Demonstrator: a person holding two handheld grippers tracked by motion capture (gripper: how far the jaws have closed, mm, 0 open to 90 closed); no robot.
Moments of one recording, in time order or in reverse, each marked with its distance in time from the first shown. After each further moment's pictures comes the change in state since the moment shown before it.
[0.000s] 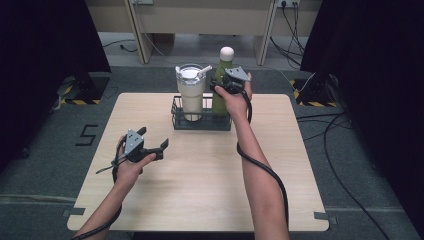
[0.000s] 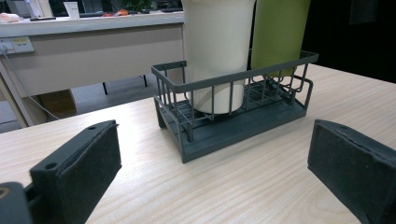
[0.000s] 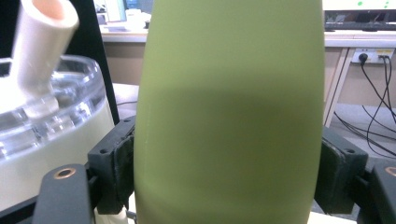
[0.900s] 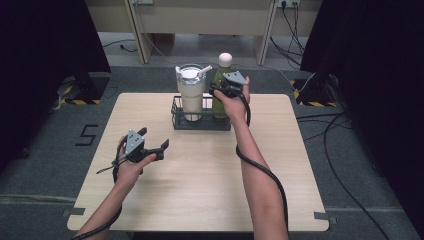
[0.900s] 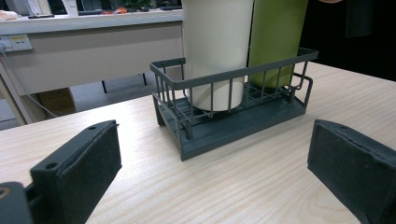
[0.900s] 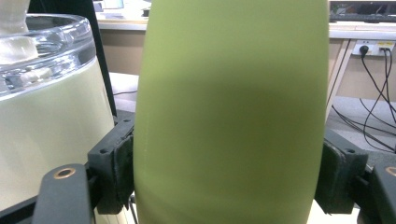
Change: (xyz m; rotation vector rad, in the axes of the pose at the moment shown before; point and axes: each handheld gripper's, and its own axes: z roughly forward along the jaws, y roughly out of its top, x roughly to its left) left arm -0.001 -0.002 0.001 0.006 -0.002 -0.001; right arm 0.002 -0.015 0.005 0.028 -0.009 -0.014
